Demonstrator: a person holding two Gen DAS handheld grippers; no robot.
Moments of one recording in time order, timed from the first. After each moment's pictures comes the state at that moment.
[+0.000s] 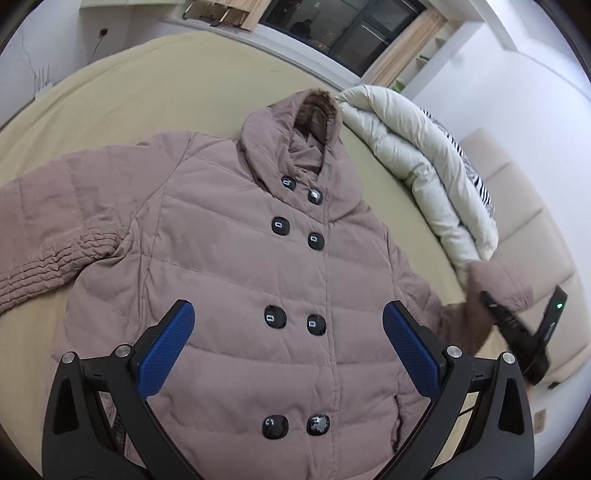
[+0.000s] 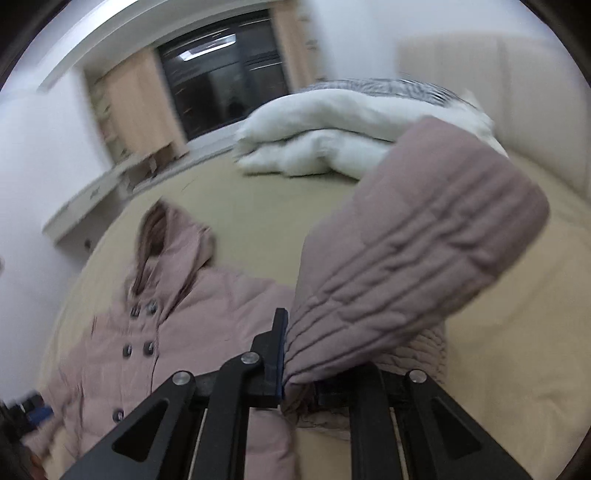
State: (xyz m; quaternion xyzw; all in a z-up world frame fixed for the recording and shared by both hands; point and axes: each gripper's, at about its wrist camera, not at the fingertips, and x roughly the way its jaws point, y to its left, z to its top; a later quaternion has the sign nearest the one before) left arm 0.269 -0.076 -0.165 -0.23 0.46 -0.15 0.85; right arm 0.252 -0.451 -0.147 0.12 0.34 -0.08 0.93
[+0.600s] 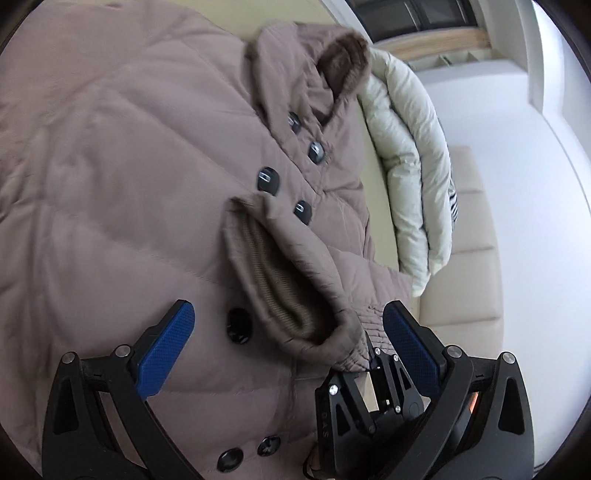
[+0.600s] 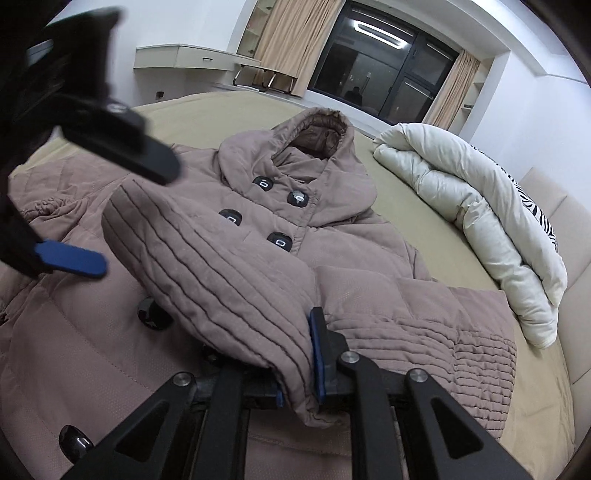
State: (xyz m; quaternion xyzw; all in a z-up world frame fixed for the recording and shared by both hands) left arm 0.367 -0.082 -0.266 -0.37 0.56 -0.23 0.70; right arm 0.282 -0.234 -0.233 -0.17 0.36 0.01 0.92
